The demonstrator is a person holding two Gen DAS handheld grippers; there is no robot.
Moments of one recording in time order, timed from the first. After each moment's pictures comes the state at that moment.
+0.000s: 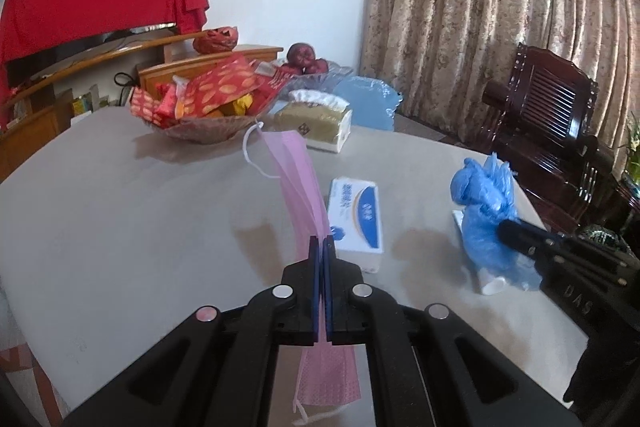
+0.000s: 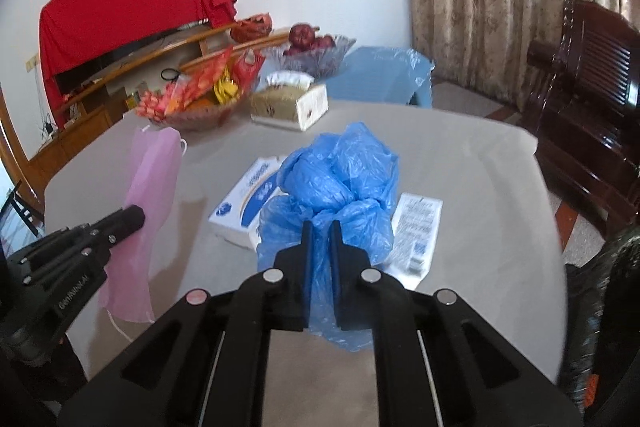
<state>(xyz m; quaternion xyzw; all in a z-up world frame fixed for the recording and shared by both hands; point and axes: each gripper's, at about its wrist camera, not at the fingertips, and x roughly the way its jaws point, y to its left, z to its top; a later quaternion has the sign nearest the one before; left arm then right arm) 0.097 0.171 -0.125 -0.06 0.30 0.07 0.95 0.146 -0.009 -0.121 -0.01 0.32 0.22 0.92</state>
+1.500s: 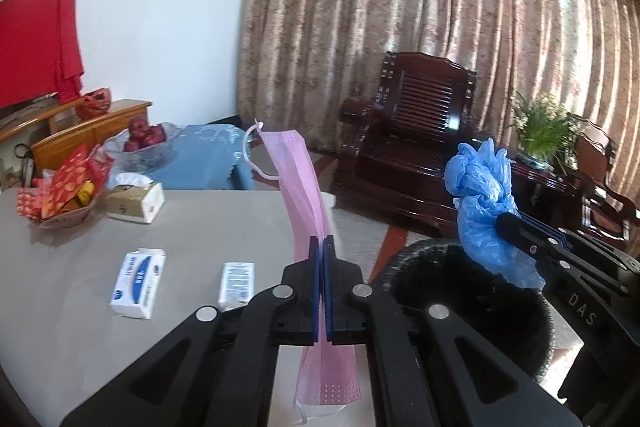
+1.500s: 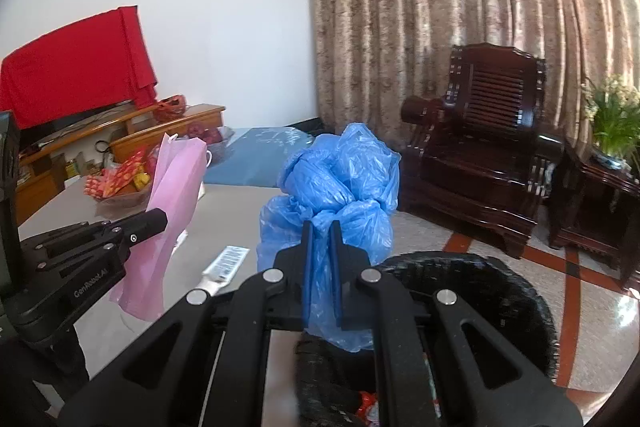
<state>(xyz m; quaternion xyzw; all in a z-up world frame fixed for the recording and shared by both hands) 0.079 -0.038 -0.027 -0.02 0.24 -0.13 0.96 0.039 -0.232 -0.020 0.01 0.22 0.06 0.97</state>
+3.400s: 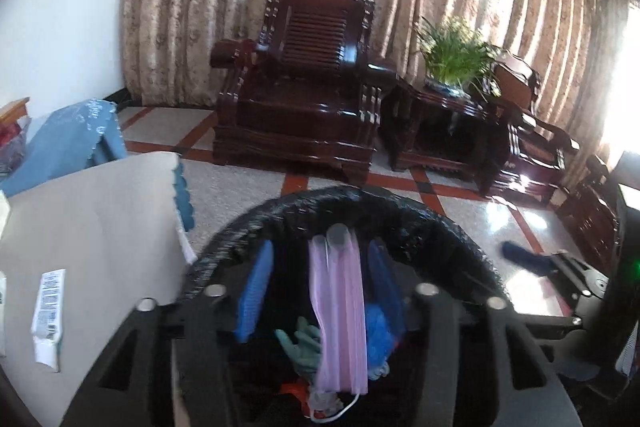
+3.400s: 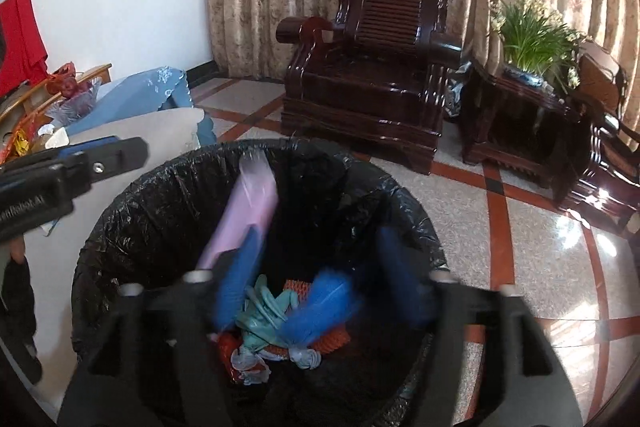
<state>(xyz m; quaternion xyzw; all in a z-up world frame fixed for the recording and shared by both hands) 0.143 -0.199 -0.098 0.03 0.31 -0.30 0.90 0.045 -0.368 -0.133 0.03 0.32 -0.11 0.94</state>
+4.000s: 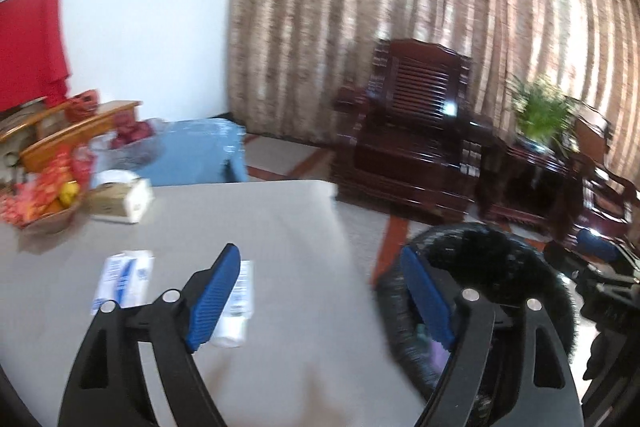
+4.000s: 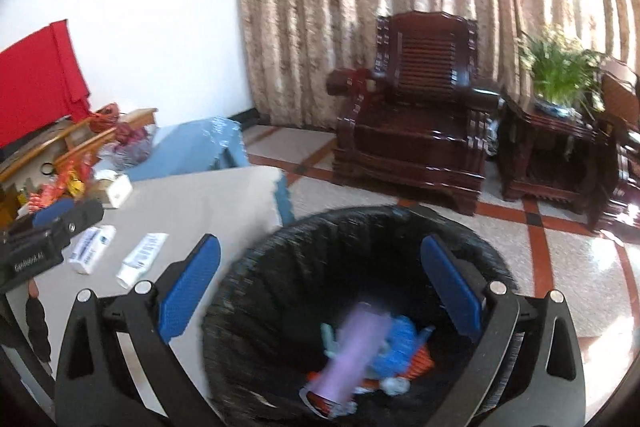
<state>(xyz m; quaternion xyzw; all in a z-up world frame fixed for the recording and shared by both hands) 0.107 -0.019 -0.058 0.00 0.25 -0.12 0.96 0.049 -0.266 -0.072 0.05 0.24 -0.03 0.97</state>
